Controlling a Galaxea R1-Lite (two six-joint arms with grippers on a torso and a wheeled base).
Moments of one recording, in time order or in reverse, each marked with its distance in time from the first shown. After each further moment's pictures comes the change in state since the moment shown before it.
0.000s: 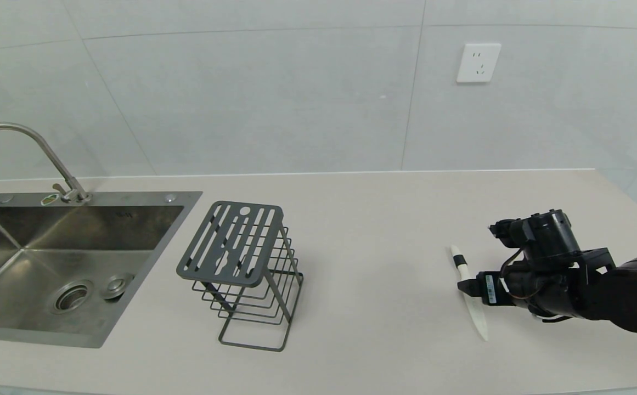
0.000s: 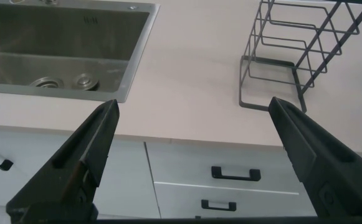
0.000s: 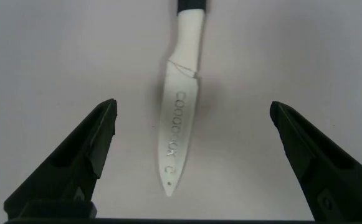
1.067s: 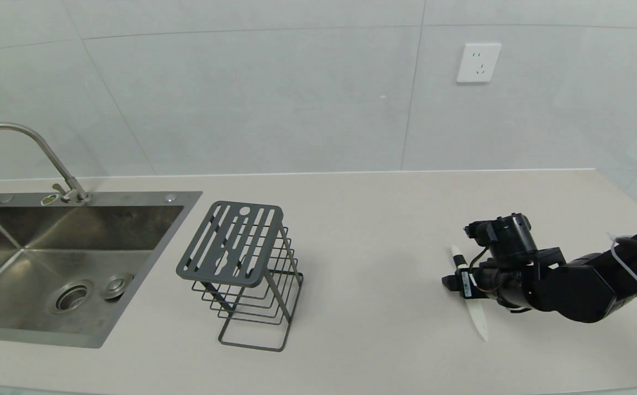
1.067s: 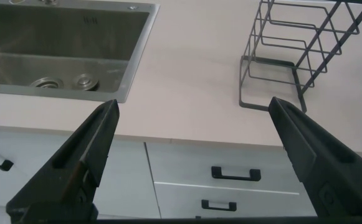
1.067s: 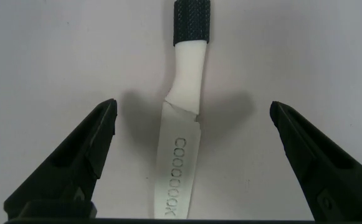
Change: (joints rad) left arm 0.000 0.000 0.000 0.000 0.000 0.001; right arm 0.024 0.164 -0.102 -0.073 -0.076 -0.028
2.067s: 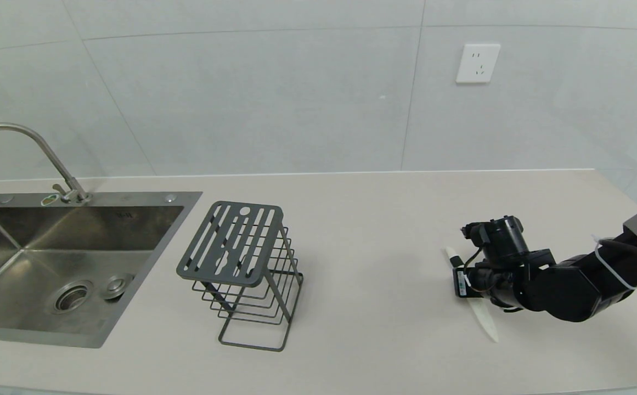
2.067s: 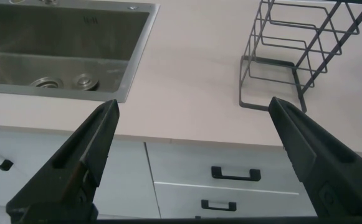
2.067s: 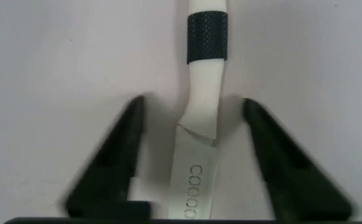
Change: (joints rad) left arm 0.000 0.000 0.000 0.000 0.000 -0.001; right arm 0.003 0.053 -0.012 -0.010 -0.002 0.031
